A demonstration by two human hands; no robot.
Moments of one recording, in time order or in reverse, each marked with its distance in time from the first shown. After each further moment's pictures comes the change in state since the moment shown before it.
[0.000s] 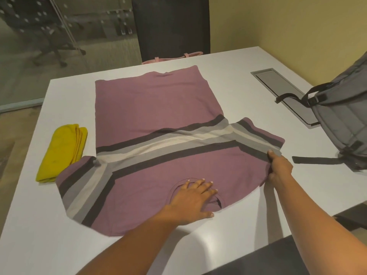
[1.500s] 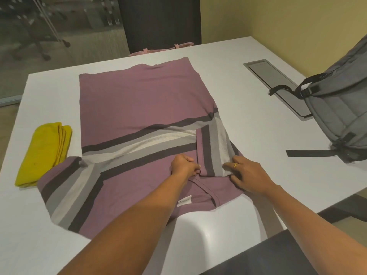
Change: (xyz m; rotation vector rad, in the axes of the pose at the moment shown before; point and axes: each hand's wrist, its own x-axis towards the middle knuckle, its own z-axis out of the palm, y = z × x) left_hand 0.072 -0.020 -0.034 -1.442 0.409 -0.797; right_hand -0.020 0.036 -0.011 -1.430 -0.699 -1.356
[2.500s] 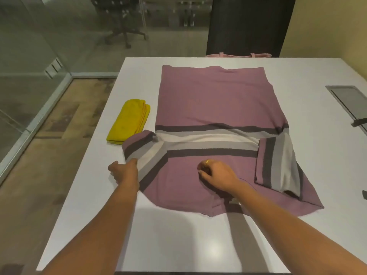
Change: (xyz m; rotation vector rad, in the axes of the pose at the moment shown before) left_hand -0.051 -0.090 -0.256 -0.489 0.961 -0.190; right_hand 0.100 -0.198 0.041 0.274 -0.244 -0.188
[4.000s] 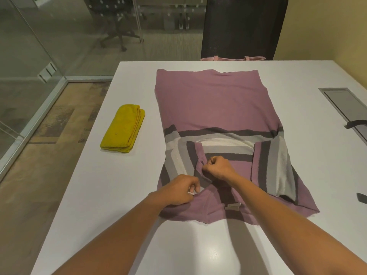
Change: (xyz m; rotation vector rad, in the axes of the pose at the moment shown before) left_hand -0.081 -0.025 0.049 0.974 -1.183 0.990; right_hand 0.024 0.013 -0.018 0.428 -0.035 0.550
